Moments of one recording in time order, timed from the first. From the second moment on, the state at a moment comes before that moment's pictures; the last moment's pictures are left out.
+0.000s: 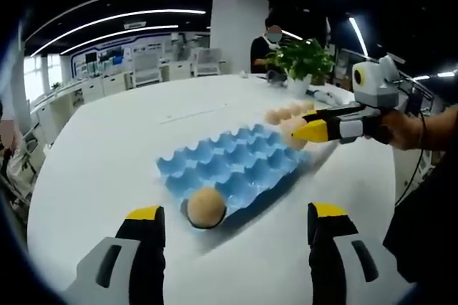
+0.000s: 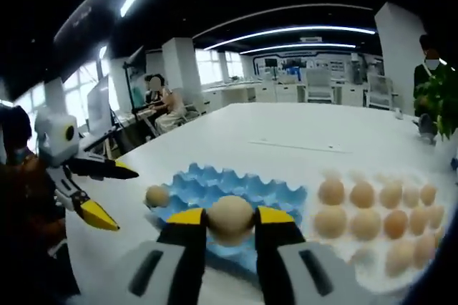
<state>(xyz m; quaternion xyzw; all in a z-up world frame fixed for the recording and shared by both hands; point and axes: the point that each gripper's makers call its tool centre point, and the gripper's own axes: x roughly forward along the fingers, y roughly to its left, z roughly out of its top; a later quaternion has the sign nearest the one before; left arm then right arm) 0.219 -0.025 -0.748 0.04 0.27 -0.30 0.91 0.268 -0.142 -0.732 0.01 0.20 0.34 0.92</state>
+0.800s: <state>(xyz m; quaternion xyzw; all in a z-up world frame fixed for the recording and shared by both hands) 0.219 -0.021 -0.747 0.04 0.27 -0.30 0.92 0.267 -0.052 -0.758 -0.06 0.20 0.45 0.87</state>
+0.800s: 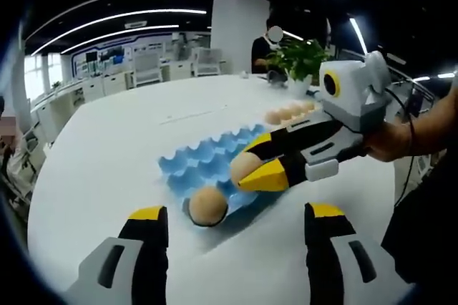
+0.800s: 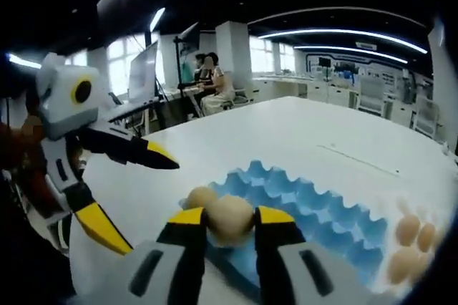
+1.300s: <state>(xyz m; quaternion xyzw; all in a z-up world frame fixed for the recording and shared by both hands) 0.219 -0.022 -0.748 0.04 0.27 -0.30 0.91 0.266 -0.046 -0.773 -0.09 0.21 0.46 0.86</state>
